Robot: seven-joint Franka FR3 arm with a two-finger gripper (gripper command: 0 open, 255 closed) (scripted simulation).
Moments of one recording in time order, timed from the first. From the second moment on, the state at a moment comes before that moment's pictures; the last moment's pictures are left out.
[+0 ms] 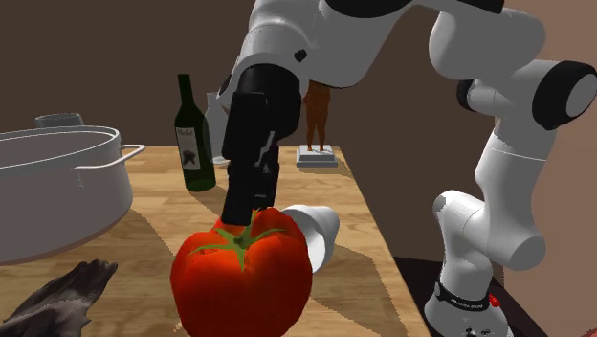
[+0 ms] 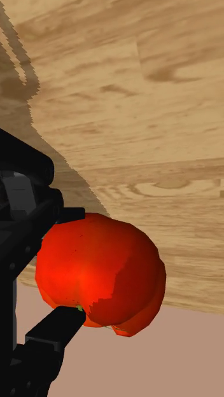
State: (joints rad) arm 0.45 -0.16 0.04 -1.76 0.81 1.92 0.22
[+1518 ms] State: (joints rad) arm 0.42 -0.08 -0.01 -1.87 0.87 1.98 0.01
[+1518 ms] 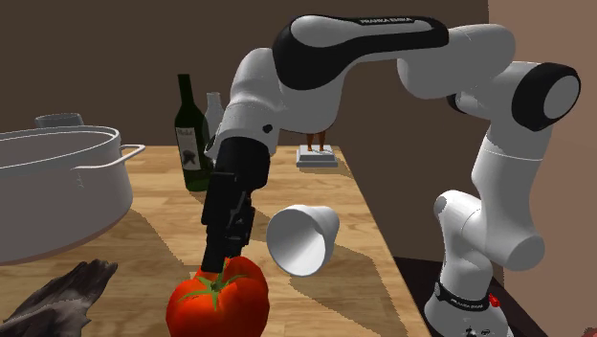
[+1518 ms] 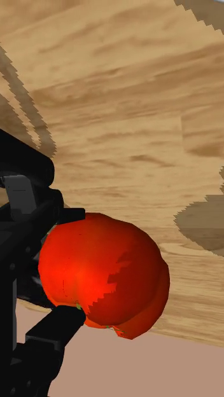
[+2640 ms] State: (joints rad) arm 0.42 -0.07 -0.01 -2.00 0.93 2.08 -0.11
